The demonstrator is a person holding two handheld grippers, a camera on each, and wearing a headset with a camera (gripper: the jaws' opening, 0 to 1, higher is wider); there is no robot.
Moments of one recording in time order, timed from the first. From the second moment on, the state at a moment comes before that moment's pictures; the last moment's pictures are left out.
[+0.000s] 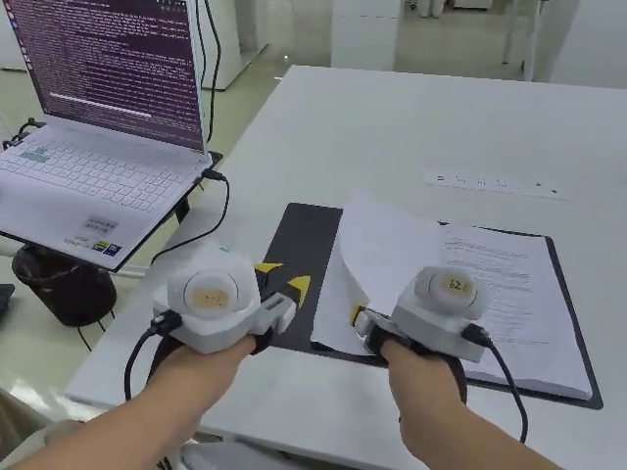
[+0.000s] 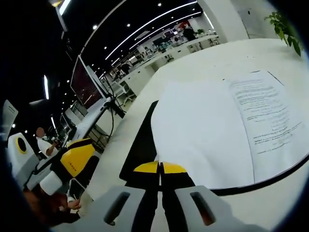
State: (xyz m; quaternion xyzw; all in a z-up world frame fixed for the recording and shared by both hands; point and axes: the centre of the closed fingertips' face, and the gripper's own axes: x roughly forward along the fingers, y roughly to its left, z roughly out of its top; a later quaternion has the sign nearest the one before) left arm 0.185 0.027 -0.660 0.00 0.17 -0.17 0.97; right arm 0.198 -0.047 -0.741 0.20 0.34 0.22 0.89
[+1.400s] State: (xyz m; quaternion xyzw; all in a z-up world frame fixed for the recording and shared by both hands) left arm 0.211 -0.037 -0.781 0.03 0.30 -0.20 0.93; right arm 0.204 -0.114 -0.748 0.20 0.32 0.23 0.90
